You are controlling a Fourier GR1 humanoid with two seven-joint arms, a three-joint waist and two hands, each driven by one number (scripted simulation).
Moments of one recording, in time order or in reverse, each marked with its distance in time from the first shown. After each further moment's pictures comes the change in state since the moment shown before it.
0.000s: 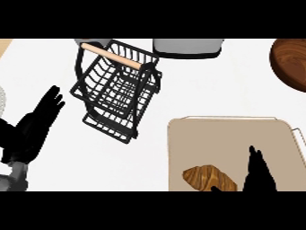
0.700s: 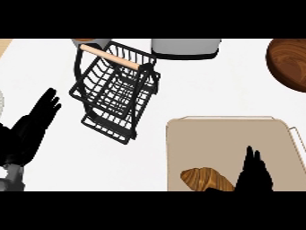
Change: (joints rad) left arm 0.027 -0.014 0.044 0.000 -0.020 -0.042 0.009; right arm -0.015 0.037 -0.026 0.109 0.097 0.005 -0.004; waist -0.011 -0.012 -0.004
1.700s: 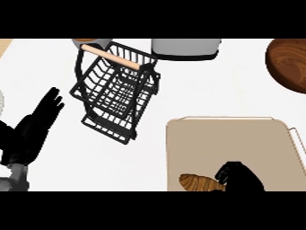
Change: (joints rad) left arm -0.002 -0.052 0.028 -0.013 -0.050 -0.022 0.022; right arm -0.047 0.001 -0.045 0.138 -0.084 0.063 -0.072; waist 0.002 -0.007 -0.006
